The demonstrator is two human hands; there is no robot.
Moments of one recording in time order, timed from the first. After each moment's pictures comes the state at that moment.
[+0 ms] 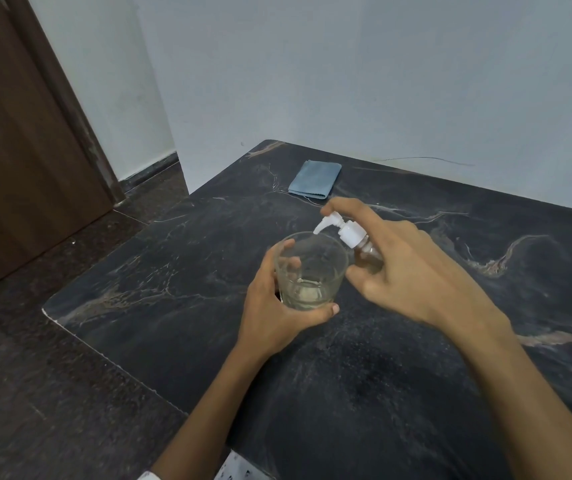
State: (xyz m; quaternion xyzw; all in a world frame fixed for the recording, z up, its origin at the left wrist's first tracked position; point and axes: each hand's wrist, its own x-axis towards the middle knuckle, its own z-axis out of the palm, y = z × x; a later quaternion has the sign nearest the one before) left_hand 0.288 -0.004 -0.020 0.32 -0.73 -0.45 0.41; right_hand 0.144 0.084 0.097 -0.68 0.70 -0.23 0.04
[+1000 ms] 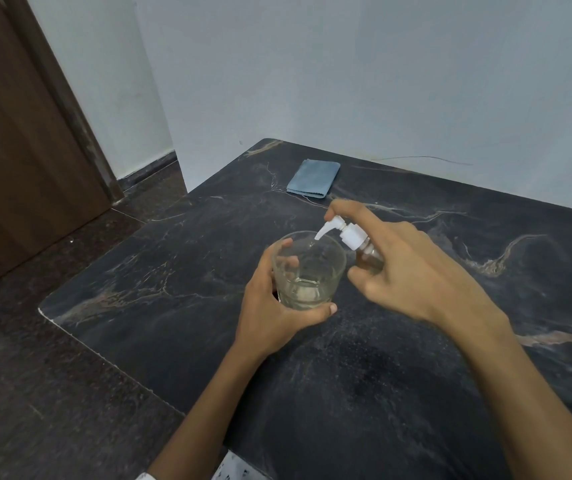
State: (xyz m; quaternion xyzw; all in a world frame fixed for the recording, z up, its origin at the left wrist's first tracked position) left_hand 0.288 -0.005 -0.020 0.31 -0.73 -0.45 0.41; right_hand 0.138 0.085 0.094 -0.67 0.71 -0.22 0.04
